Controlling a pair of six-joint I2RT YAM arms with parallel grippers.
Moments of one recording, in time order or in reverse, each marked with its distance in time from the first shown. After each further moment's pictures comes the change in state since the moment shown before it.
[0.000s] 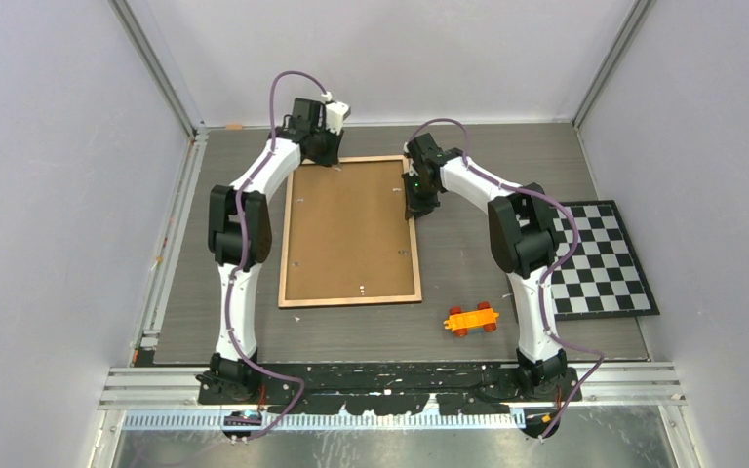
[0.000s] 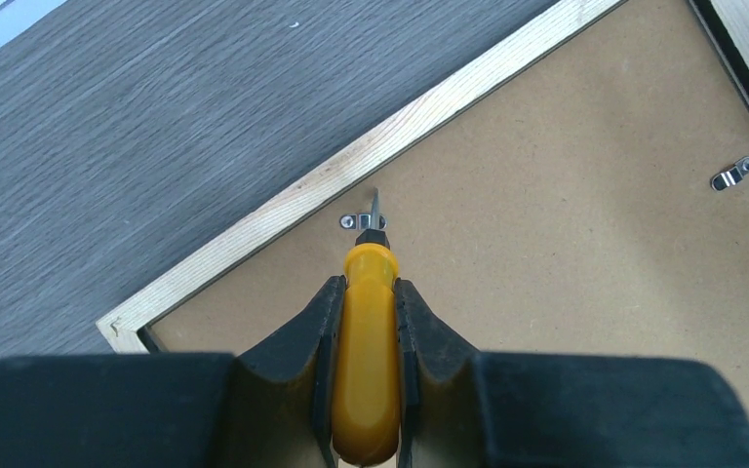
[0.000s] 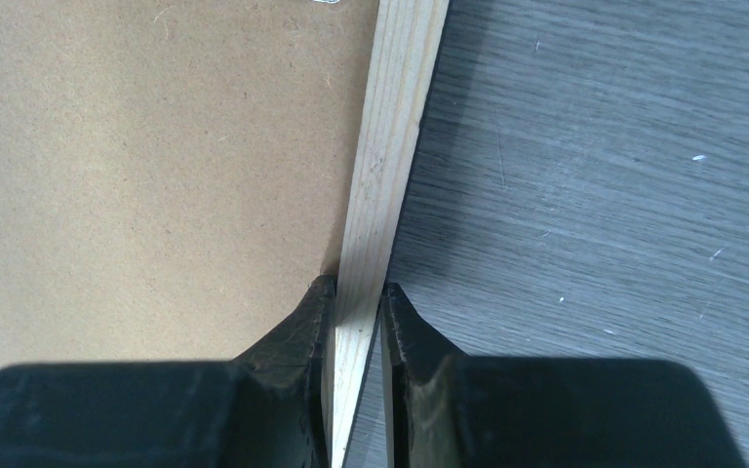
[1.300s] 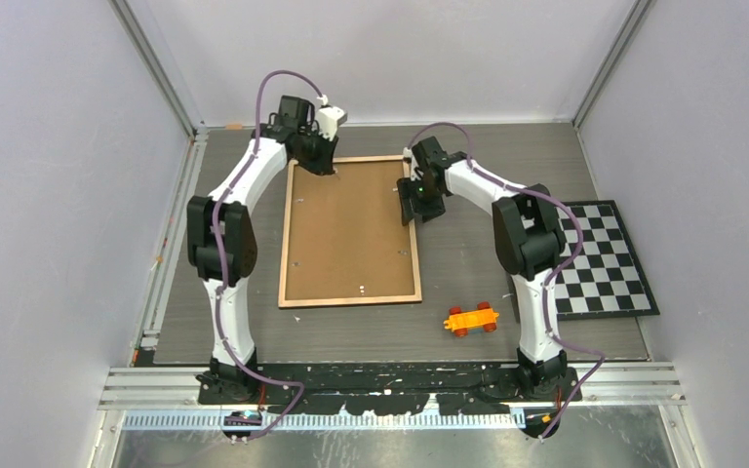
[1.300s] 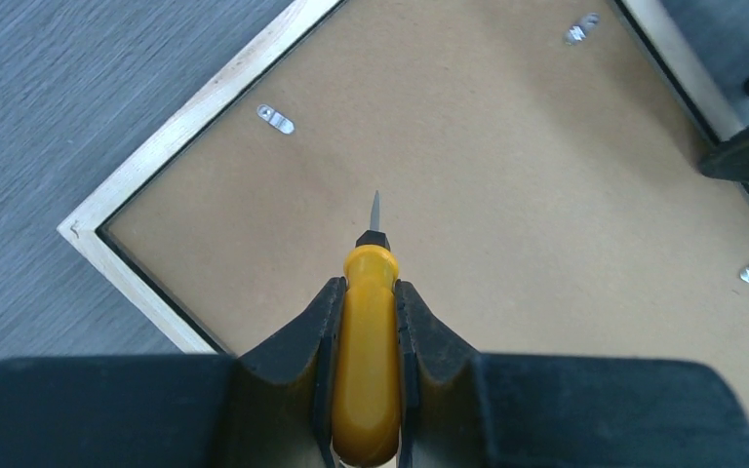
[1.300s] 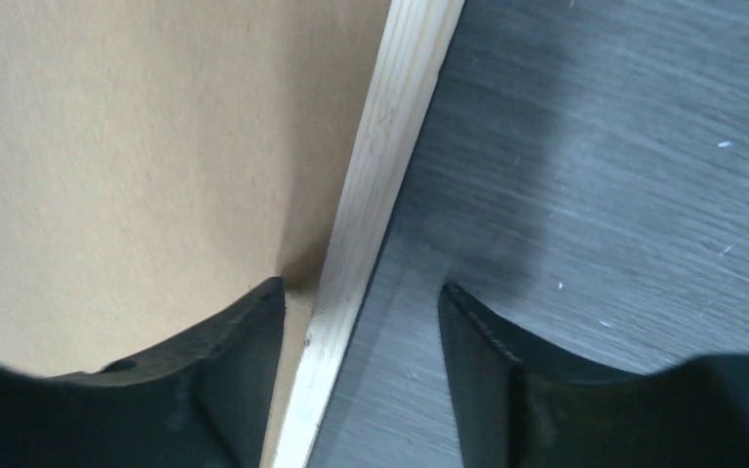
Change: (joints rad) left arm 0.010 -0.192 -0.132 -0.158 0.108 0.085; right arm -0.013 -0.041 -0.064 0.037 -0.049 -0.077
